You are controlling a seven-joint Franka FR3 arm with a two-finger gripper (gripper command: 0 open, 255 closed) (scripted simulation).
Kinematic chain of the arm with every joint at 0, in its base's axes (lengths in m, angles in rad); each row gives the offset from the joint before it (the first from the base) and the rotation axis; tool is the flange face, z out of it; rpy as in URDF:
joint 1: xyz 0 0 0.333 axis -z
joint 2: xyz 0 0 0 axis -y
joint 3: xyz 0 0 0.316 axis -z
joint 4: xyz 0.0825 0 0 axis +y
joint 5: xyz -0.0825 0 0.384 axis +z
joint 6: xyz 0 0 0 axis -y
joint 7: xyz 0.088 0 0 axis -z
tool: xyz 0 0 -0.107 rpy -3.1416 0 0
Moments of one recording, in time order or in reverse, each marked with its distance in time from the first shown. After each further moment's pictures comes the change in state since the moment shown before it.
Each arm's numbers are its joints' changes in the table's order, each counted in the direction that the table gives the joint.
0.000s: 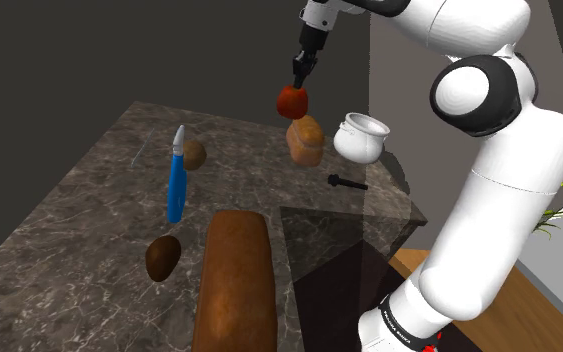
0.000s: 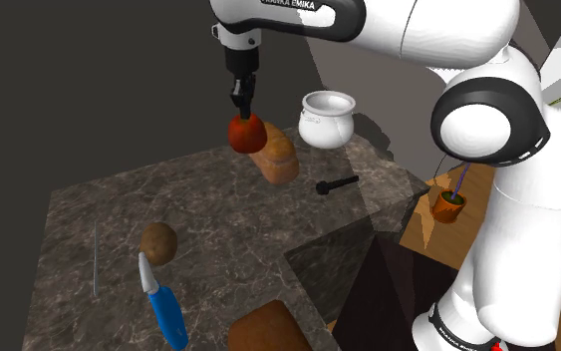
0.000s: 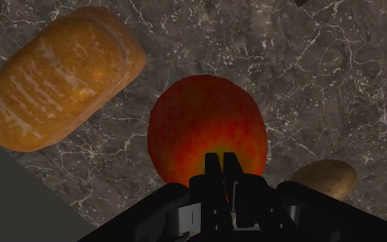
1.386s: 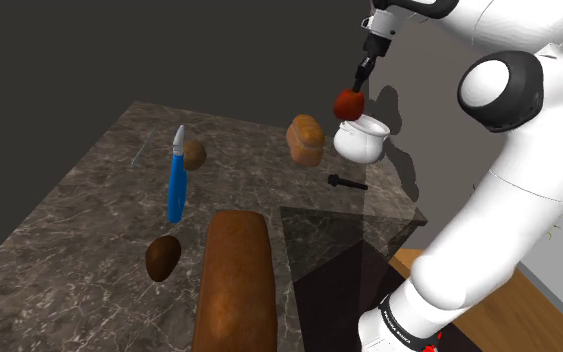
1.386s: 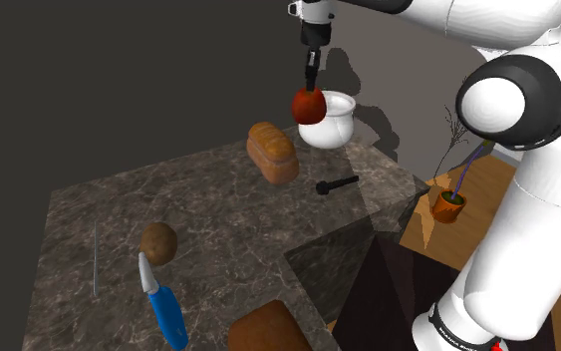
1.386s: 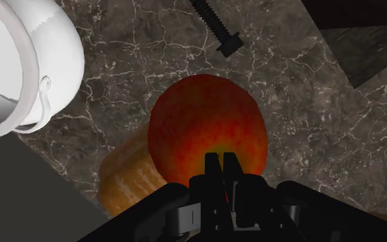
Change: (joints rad) arm 0.211 0.118 0.139 0.093 0.015 -0.034 -0.348
